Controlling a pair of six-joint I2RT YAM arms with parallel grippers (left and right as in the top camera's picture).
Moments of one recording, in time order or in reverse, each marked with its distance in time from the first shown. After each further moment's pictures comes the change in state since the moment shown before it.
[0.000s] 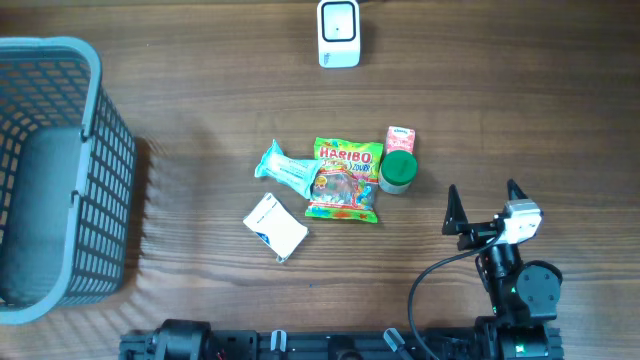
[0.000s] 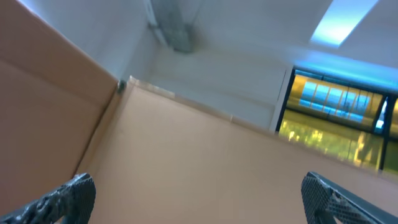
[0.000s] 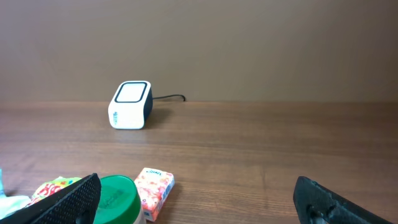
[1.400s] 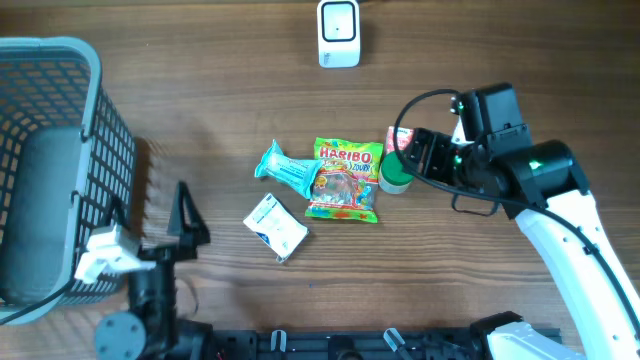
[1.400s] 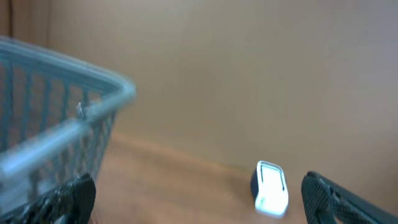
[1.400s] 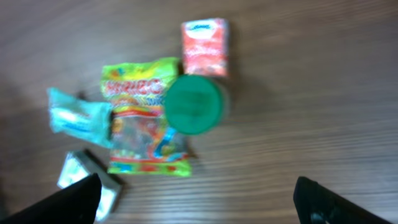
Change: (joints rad) left arm -0.094 -0.075 -0.846 0.225 0.068 -0.143; right arm 0.267 1.250 1.232 -1.096 0.036 0.525
